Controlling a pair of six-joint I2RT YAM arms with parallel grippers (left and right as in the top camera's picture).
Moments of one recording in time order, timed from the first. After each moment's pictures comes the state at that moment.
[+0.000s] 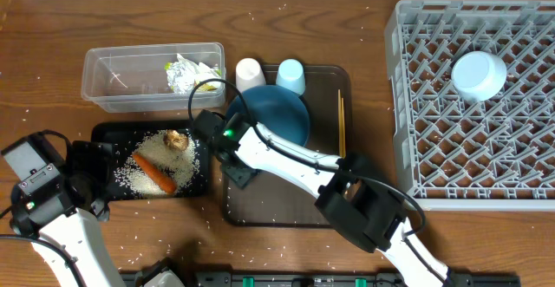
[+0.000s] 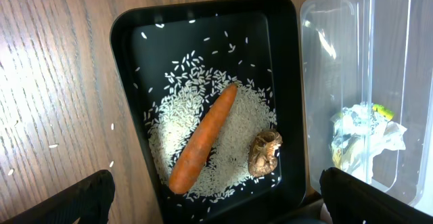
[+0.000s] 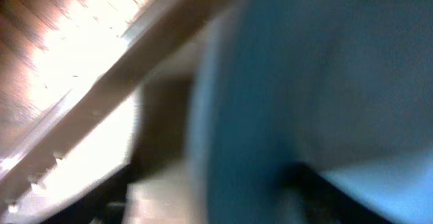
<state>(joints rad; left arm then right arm) 0.65 1.05 0.92 -0.98 0.14 -0.87 0.99 2.31 1.83 -1.05 0.07 0.18</state>
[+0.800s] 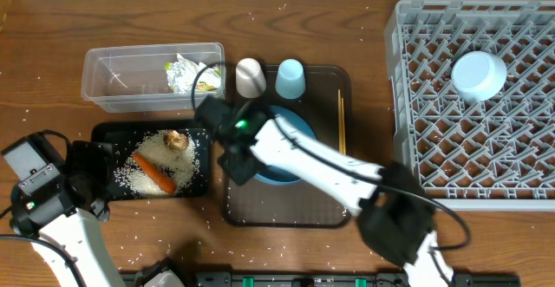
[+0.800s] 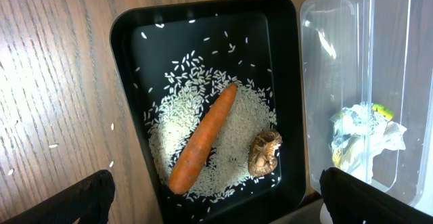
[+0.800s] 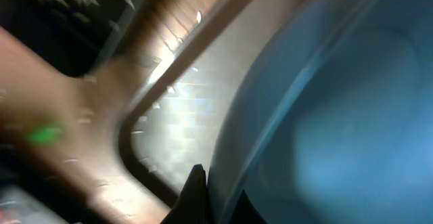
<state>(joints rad) 0.65 1.05 0.92 -0.98 0.14 -0.87 0.96 2.11 1.84 -1.14 -0.11 0.26</state>
